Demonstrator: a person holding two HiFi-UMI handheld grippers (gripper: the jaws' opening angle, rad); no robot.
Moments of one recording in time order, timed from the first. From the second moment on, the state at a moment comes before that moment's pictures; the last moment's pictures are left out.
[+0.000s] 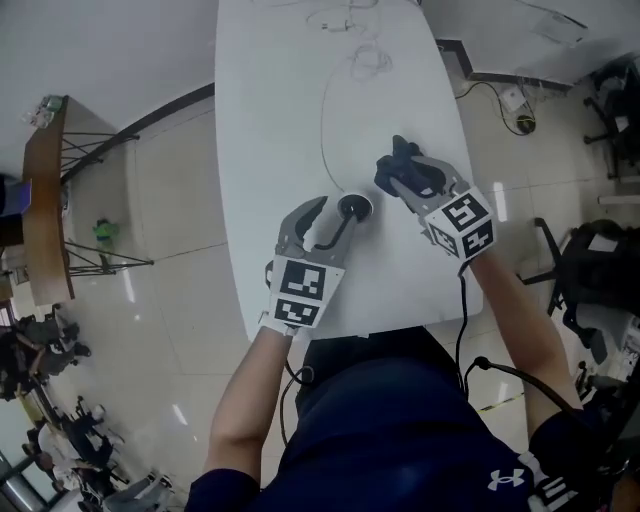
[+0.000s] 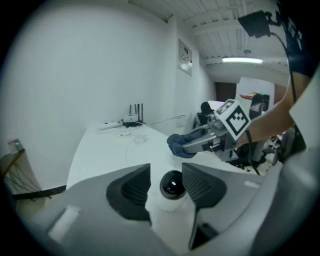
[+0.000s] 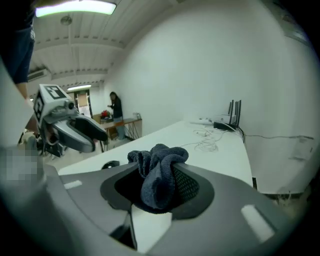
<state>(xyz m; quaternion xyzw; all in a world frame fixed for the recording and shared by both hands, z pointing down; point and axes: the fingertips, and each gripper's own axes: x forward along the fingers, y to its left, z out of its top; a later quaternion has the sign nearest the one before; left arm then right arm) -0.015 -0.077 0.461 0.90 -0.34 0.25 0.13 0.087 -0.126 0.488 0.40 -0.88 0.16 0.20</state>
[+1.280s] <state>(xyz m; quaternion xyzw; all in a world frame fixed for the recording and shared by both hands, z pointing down) 0.020 -0.081 0.488 0.93 -0.12 0.30 0.18 0.023 -0.032 0.583 0.51 -0.77 0.20 0.33</state>
